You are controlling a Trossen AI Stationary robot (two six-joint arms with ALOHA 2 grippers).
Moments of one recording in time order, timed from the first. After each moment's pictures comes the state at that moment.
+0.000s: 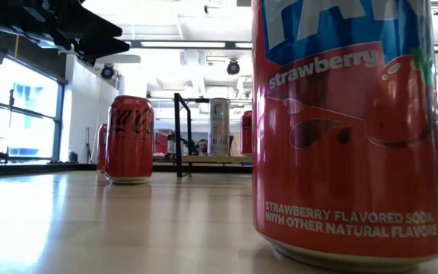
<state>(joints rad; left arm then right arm) -0.14 0.58 0.32 0.11 -0.26 -0.06 -1.01 1.52 1.19 -0.36 -0.54 -0.50</state>
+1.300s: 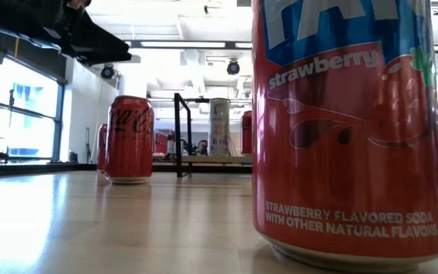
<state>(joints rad) -0.14 0.60 0.32 0.10 -0.41 0.01 -0.43 1.23 0.98 -0.75 -0.08 -0.01</state>
